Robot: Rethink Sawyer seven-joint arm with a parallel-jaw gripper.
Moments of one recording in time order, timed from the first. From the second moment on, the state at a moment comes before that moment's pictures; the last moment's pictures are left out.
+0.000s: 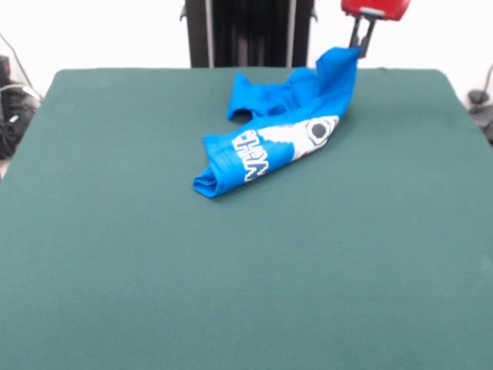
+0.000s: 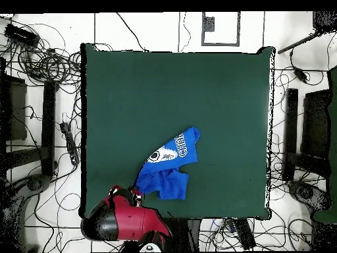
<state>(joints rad) 0.26 -0.72 -0.18 2.19 0.14 0.06 1.97</state>
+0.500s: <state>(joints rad) 0.28 -0.66 -0.18 2.18 0.20 0.06 1.97</state>
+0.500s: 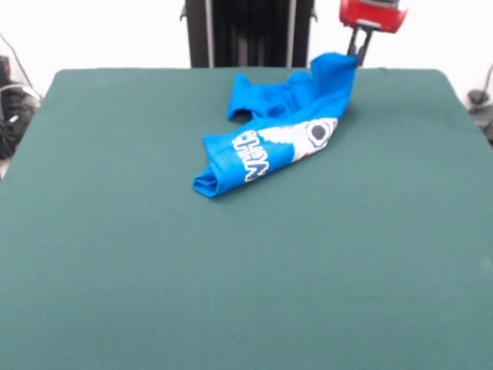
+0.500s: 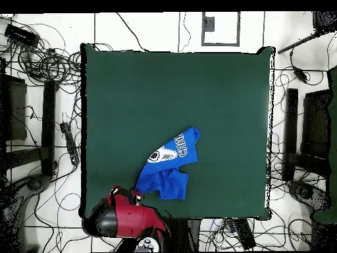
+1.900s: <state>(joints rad) 0.46 -0.63 -0.18 2.13 0.46 0.06 1.99</state>
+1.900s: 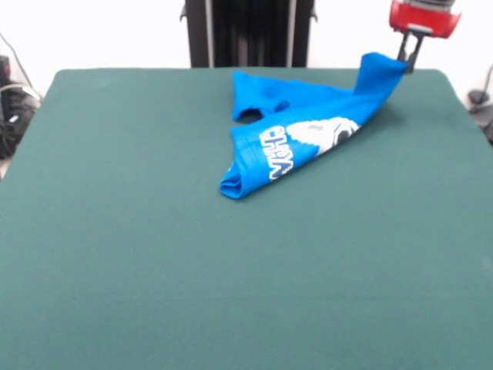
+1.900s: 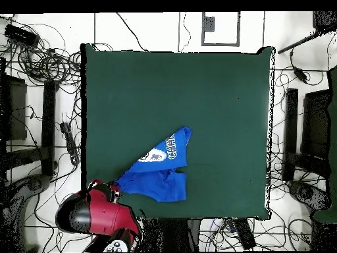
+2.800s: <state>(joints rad) 0.59 -0.57 -0.19 2.11 0.61 0.06 2.00</state>
